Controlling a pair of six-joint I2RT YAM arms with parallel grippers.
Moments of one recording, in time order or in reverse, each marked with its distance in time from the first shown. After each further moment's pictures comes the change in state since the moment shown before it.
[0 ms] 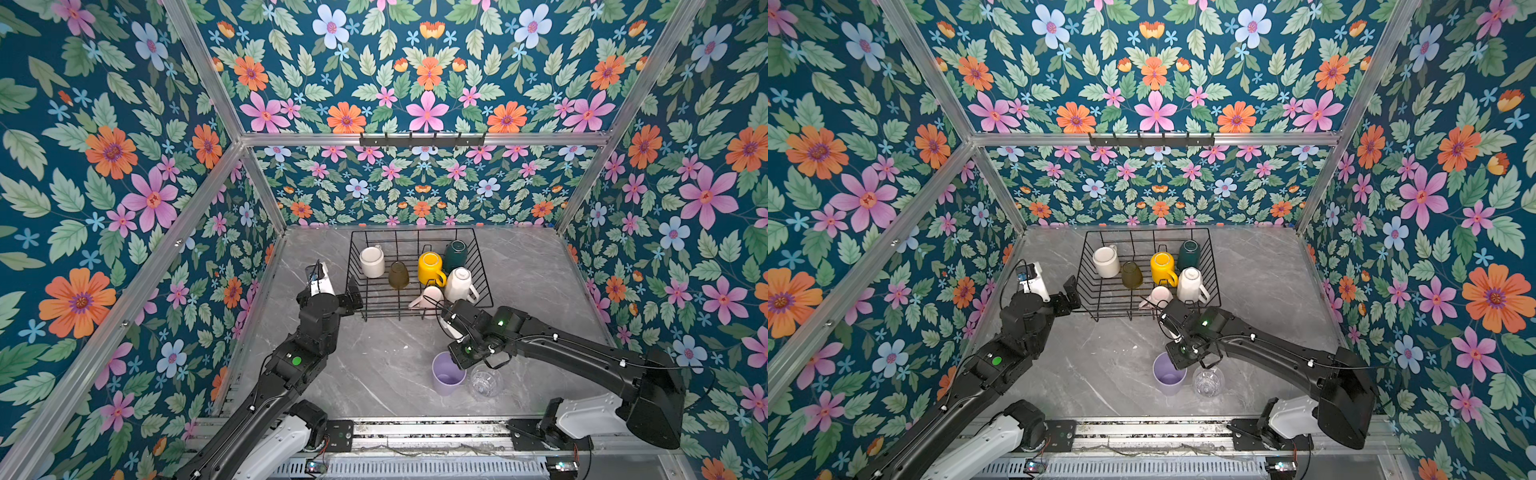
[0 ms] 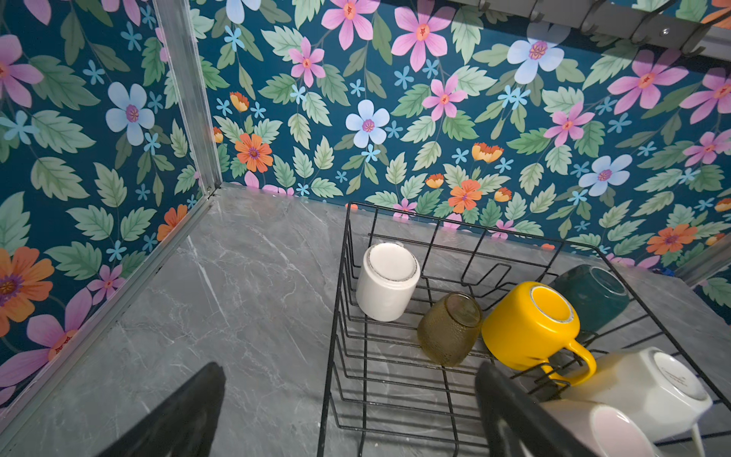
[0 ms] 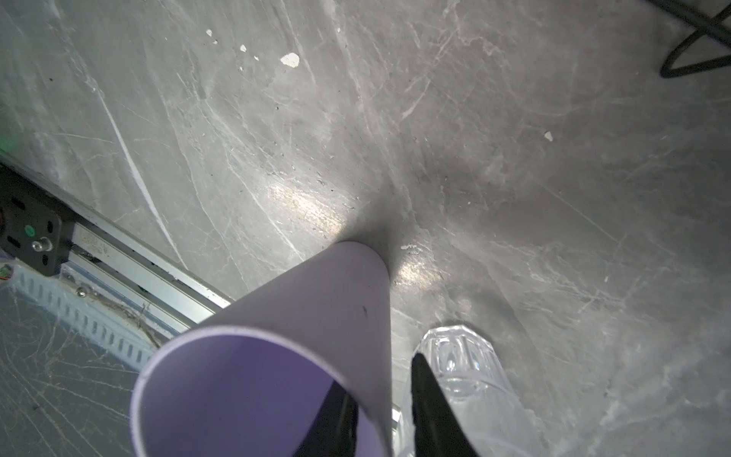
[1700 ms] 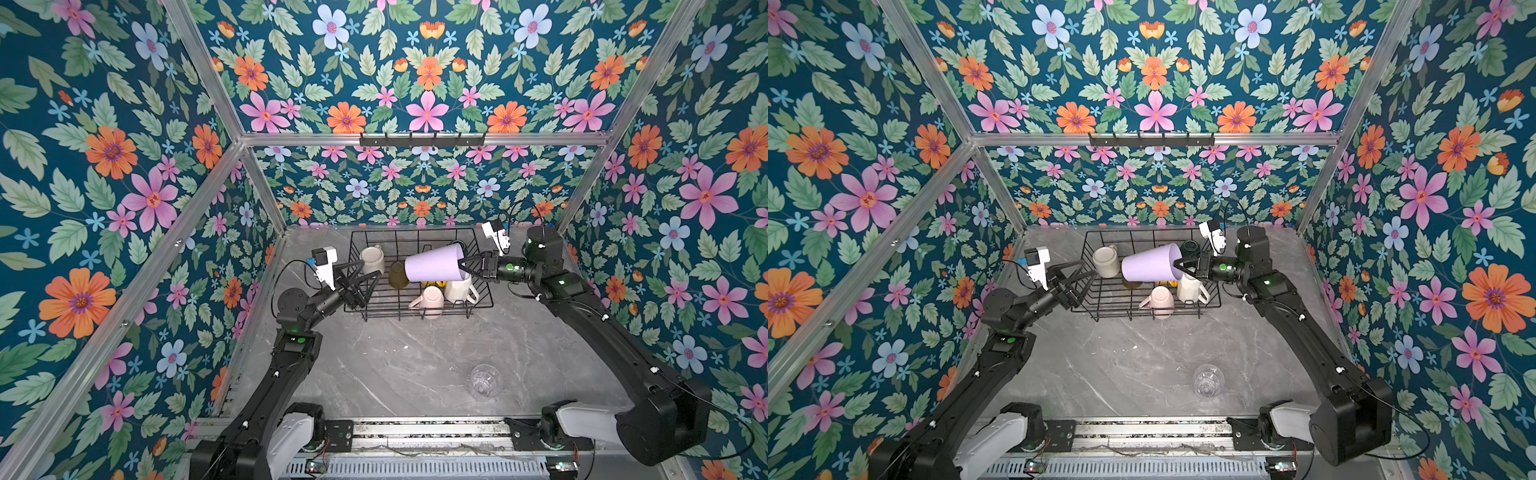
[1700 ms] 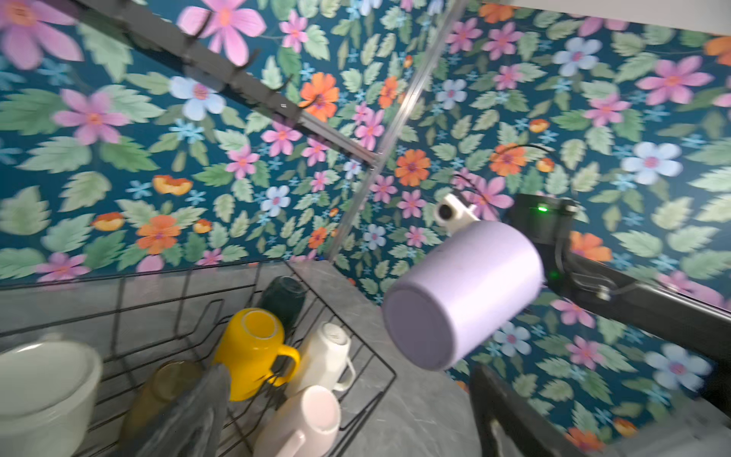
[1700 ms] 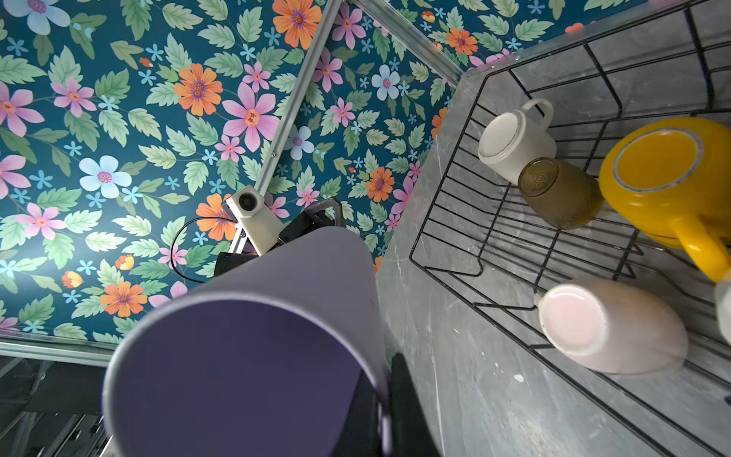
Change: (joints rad) left arm 0.393 0.259 -0.150 1.012 1.360 -0.369; right arm -0.638 -0.078 0.102 0.775 -0.862 0.285
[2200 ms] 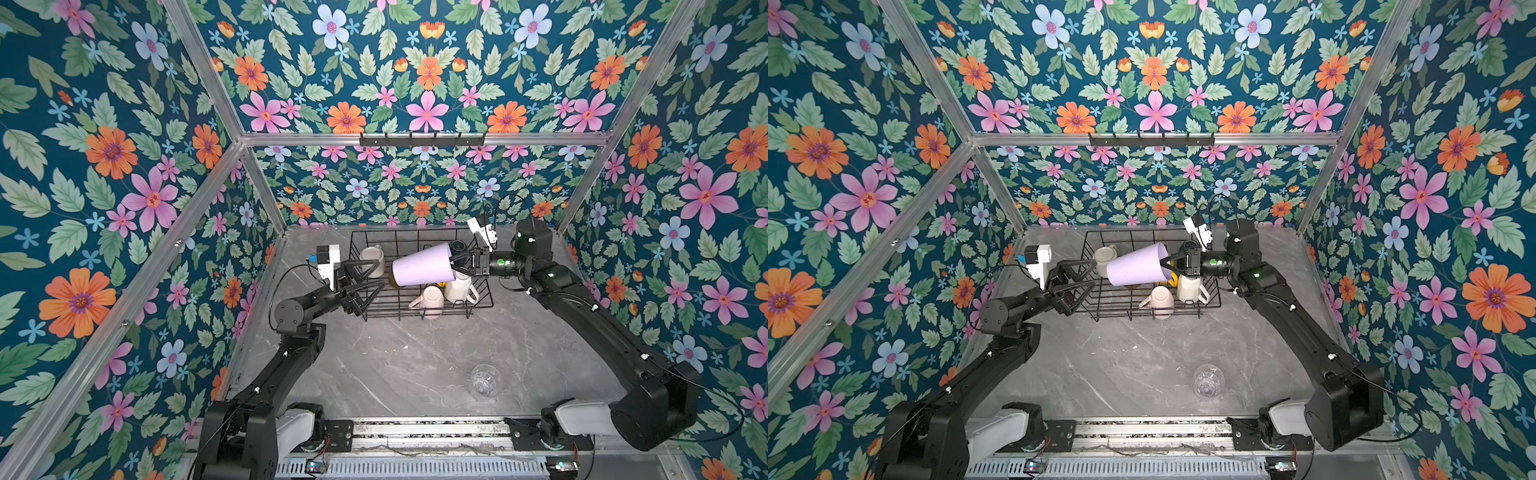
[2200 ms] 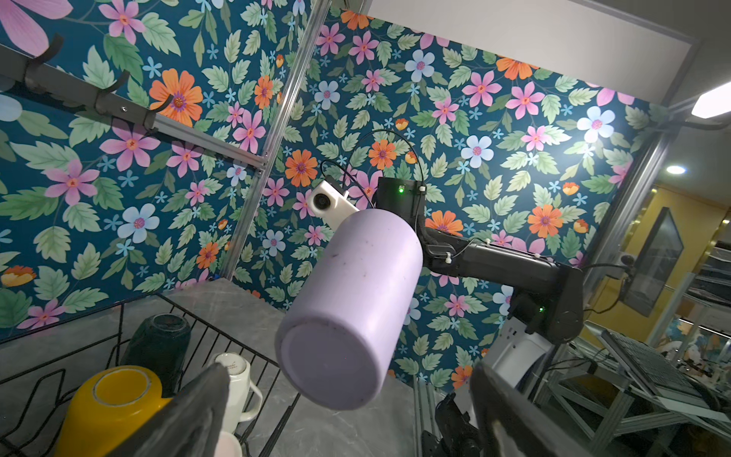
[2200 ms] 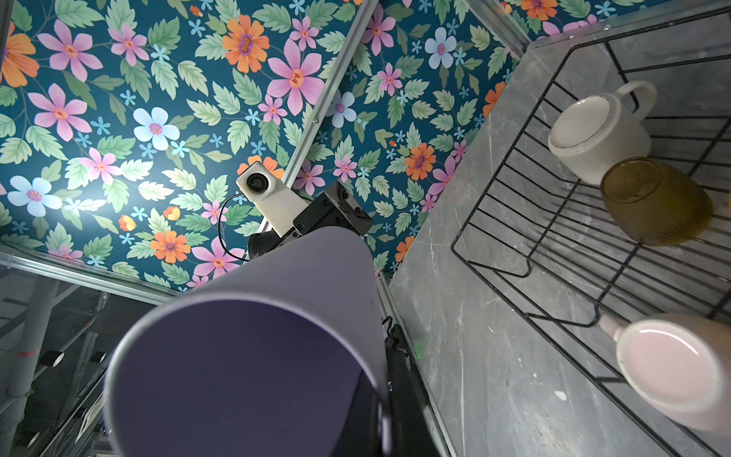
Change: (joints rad) left arm 0.000 0.120 -0.003 0.490 0.207 -0.294; right arm 0.074 0.077 0.085 0.054 -0.095 -0.001
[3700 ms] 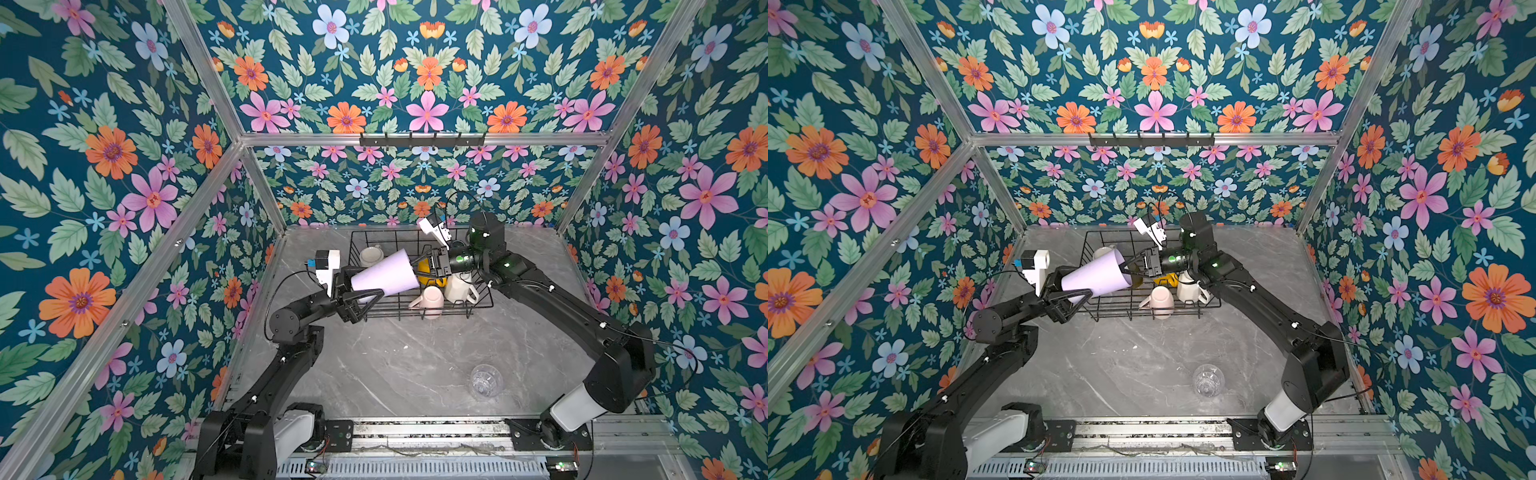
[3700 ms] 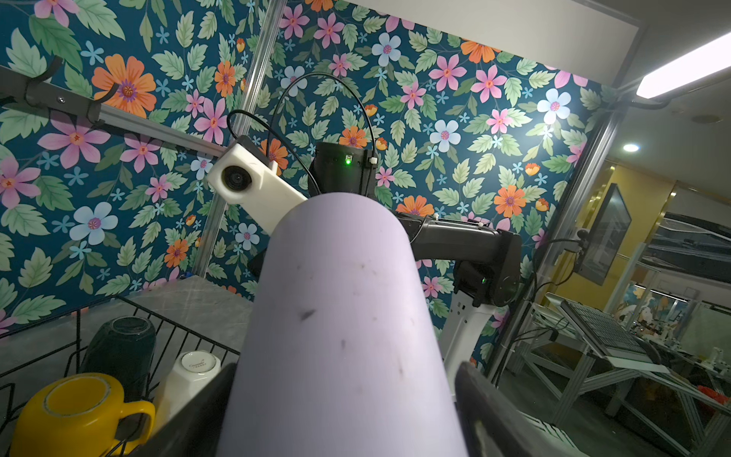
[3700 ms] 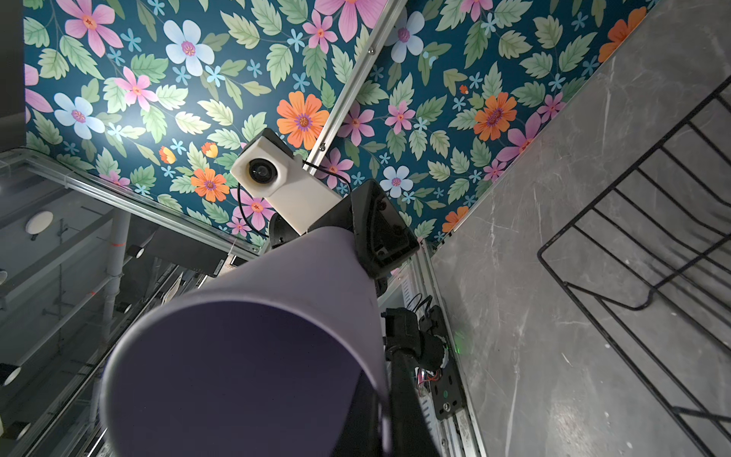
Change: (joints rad) left arm 0.000 -0.042 -0.009 0.058 0.077 -0.077; right arm 0.213 0.223 0.193 0.085 -0.052 0.030
